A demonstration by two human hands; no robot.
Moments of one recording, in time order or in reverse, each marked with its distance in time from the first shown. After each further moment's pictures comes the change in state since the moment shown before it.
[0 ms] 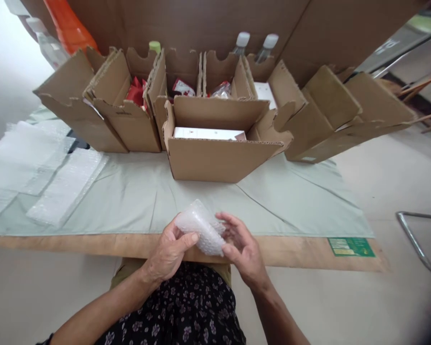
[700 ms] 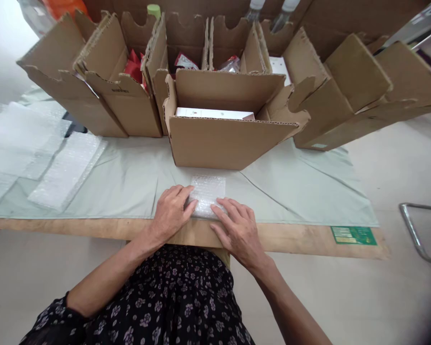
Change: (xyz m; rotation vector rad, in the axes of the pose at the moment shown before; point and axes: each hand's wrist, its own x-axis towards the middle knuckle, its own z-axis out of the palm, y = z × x) left_hand 0.042 0.015 -0.029 1.471 0.088 0.652; right_hand 0.015 0.011 -0.002 -0.863 -0.058 -0.449
